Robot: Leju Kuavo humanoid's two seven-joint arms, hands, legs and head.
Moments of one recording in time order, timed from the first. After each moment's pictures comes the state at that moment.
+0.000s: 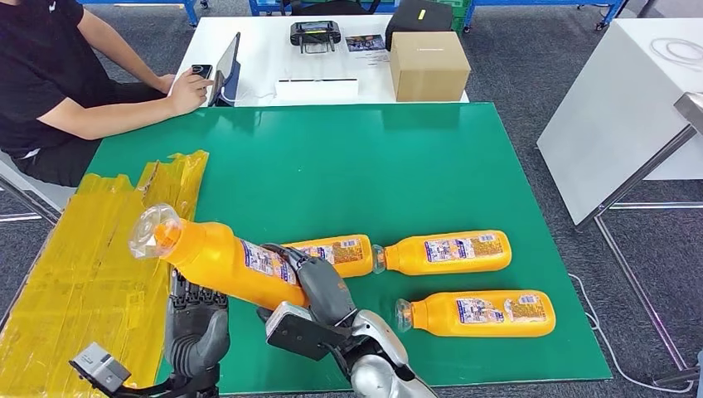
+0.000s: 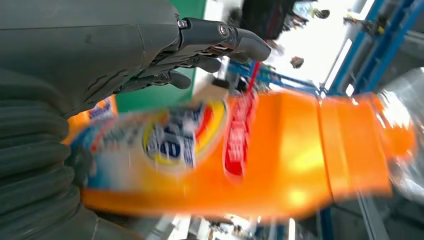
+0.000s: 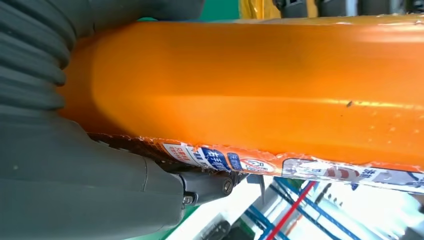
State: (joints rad) left arm 0.30 -0.34 -0.15 -1.77 0.13 -0.19 -0.57; right arm -0.16 0.19 0.70 -1.36 0.52 -0.12 -0.15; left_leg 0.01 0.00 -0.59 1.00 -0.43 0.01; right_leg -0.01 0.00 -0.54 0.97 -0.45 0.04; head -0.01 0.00
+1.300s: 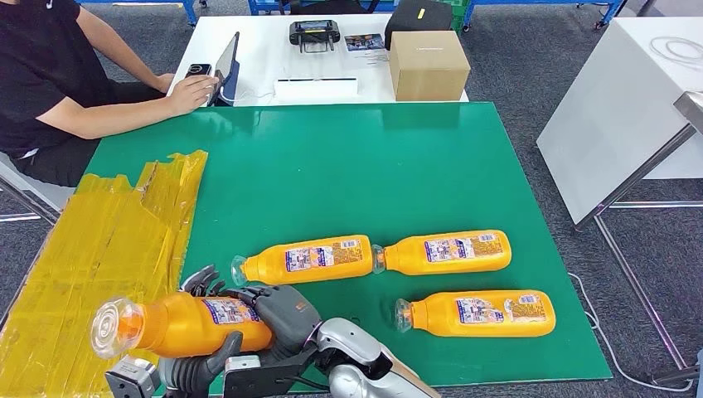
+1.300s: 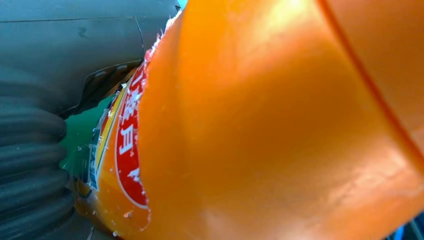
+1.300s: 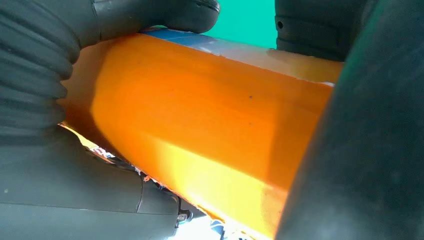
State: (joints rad) left arm 0.34 -0.30 -0.09 -1.70 -0.15 -0.04 -0.61; right arm -0.30 0.17 0.98 -1.15 0.67 -0.02 -0.15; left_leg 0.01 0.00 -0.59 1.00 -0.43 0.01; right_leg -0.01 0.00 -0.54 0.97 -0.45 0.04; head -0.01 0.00
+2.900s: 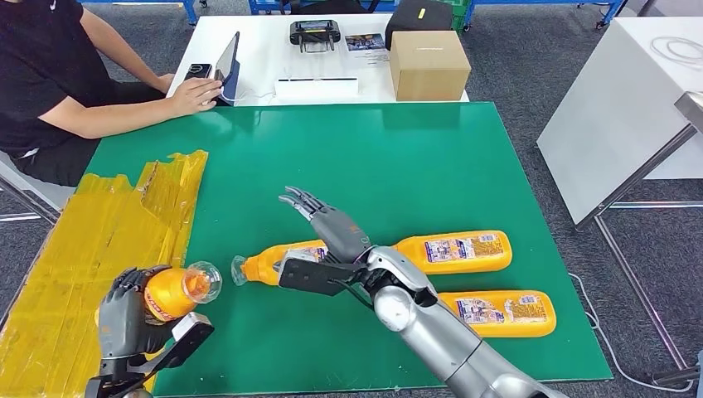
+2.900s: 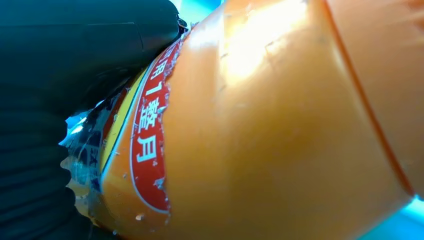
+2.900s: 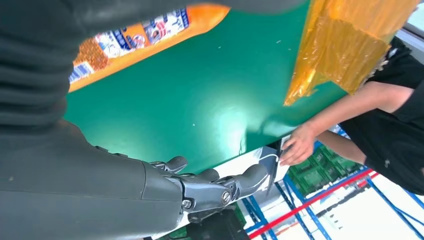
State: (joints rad) left arm 0.12 -0.09 0.16 -1.43 -1.19 0.61 -0.38; right arm -0.49 0.06 0.76 -1.21 0.51 0.01 -0.07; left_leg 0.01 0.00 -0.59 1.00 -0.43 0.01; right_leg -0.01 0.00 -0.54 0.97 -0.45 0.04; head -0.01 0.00
